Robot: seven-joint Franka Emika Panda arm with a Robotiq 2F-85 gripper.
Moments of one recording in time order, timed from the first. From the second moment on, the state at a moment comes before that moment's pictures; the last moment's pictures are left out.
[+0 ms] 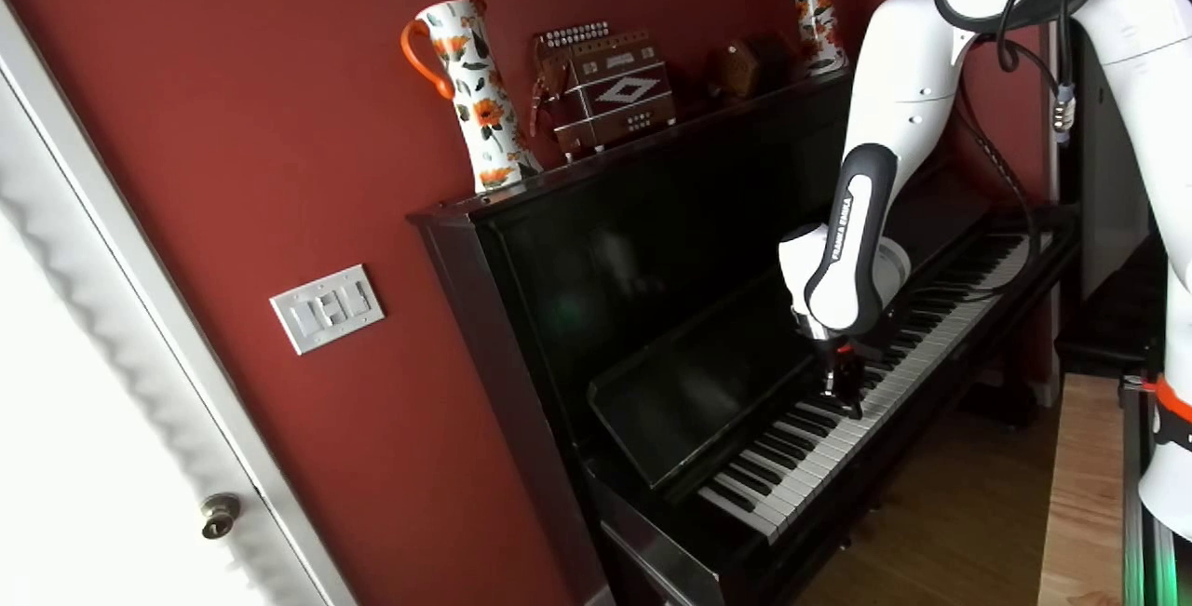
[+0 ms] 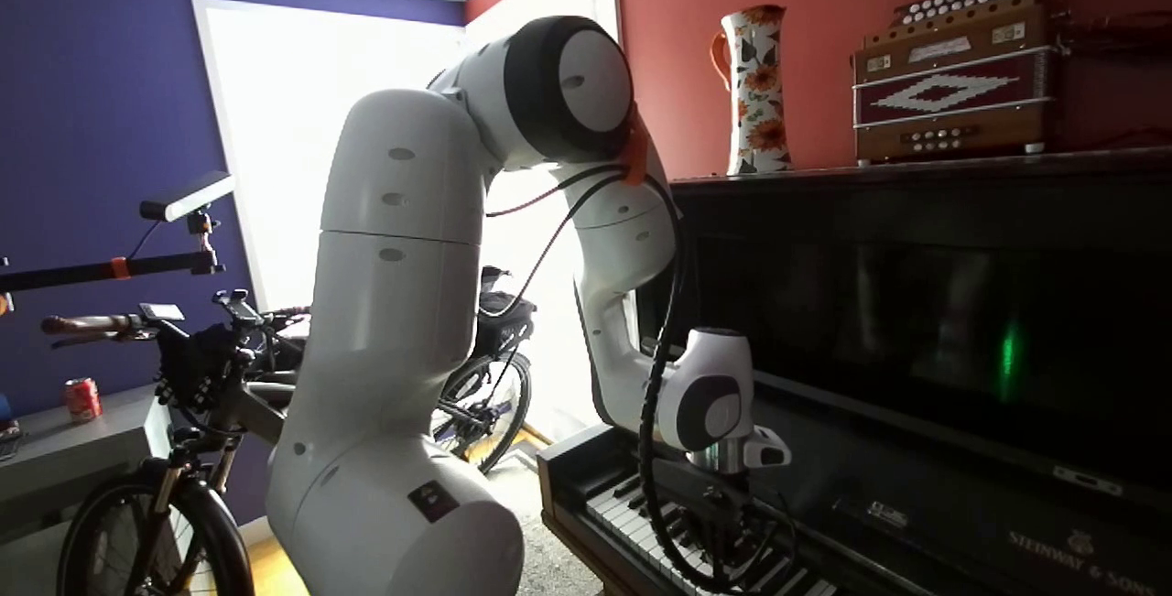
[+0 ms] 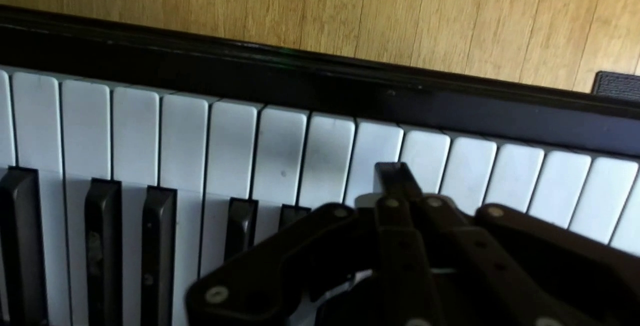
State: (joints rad) arm -0.03 0.25 -0.05 -2.60 -0.03 2.76 -0.03
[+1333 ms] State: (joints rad) arm -0.03 0.32 -0.06 -2.56 -0.03 2.77 -0.03
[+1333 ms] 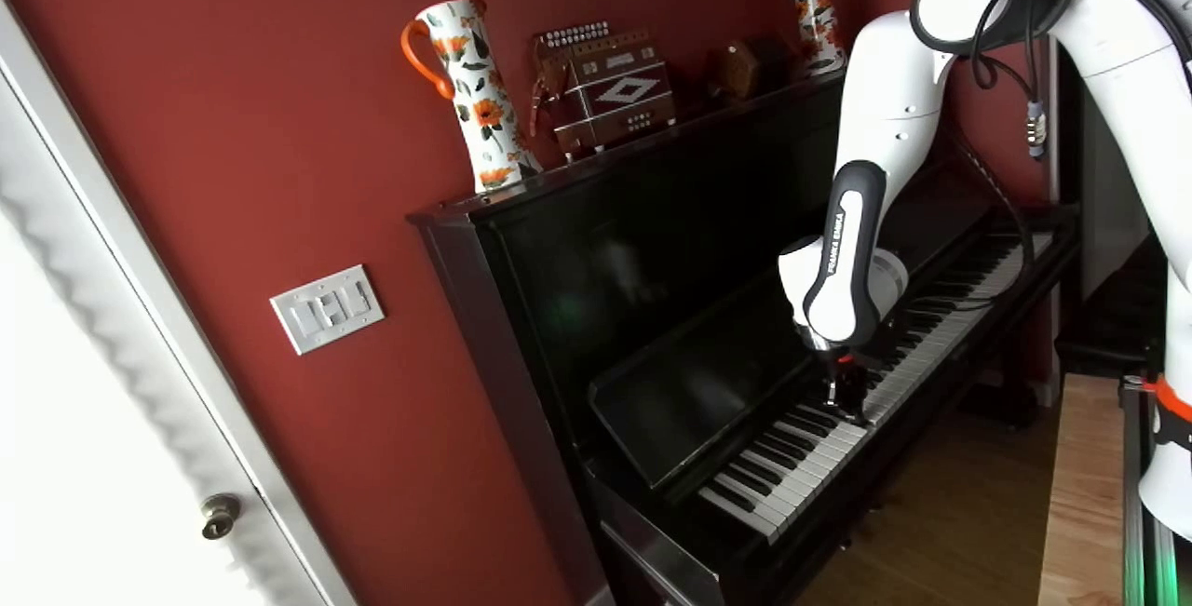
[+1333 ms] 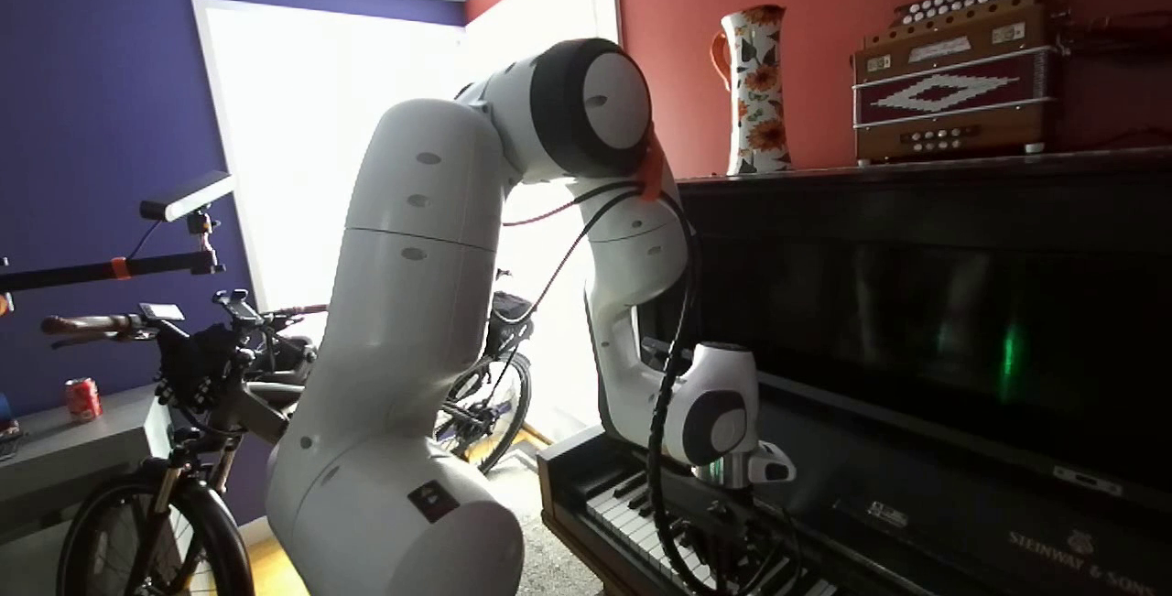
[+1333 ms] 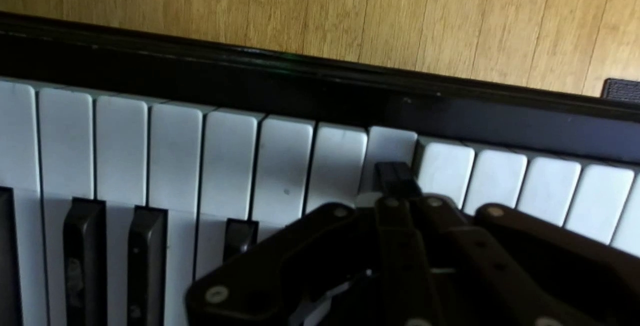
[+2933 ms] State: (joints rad) arm -0.05 0.29 -0.05 -2.55 -0.02 2.77 -0.03
